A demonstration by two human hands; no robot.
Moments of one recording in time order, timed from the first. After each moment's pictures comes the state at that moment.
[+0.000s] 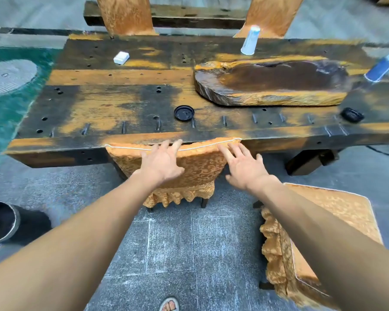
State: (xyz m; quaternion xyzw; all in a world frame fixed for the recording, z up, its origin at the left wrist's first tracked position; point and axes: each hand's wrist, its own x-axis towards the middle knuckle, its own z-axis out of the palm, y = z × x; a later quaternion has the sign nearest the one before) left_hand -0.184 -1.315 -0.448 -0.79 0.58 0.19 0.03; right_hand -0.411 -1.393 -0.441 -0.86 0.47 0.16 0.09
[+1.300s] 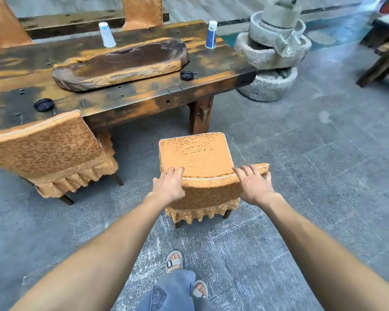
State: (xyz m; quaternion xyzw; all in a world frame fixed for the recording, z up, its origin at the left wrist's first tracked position) left_hand -0.827 -1.159 -0.397 -0.68 0.68 0.25 0.10; right_hand -1.091 -1.169 -0.391 -0.73 0.64 0.20 0.15
